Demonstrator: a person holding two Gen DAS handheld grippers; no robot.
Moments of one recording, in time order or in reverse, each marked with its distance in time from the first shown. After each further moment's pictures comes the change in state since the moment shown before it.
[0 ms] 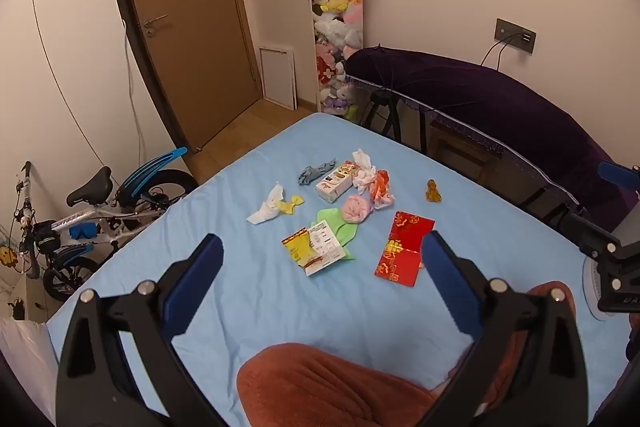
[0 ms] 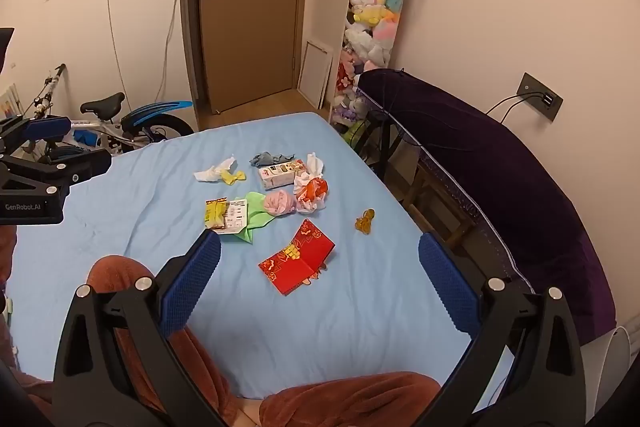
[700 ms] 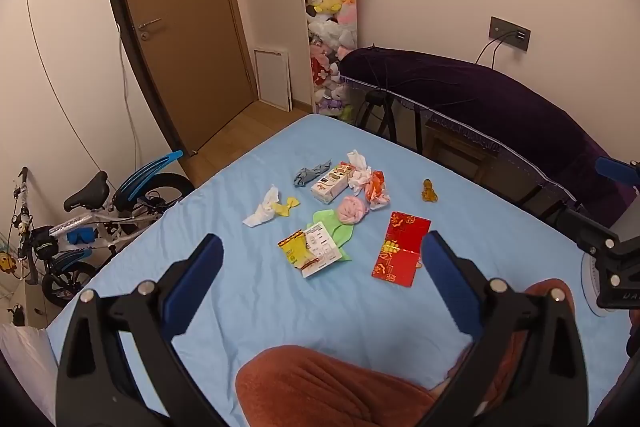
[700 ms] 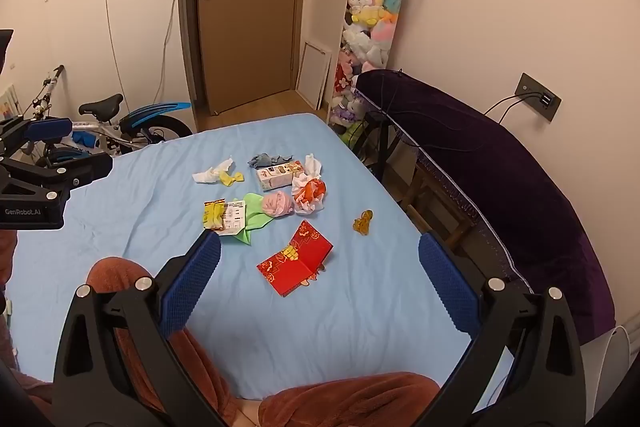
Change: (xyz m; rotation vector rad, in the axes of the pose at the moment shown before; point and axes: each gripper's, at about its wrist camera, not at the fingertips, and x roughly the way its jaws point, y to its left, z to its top) left arm -0.001 -0.003 0.000 0.003 0.004 0.001; right arm 0.001 -0.001 -0.001 0.004 0.000 0.002
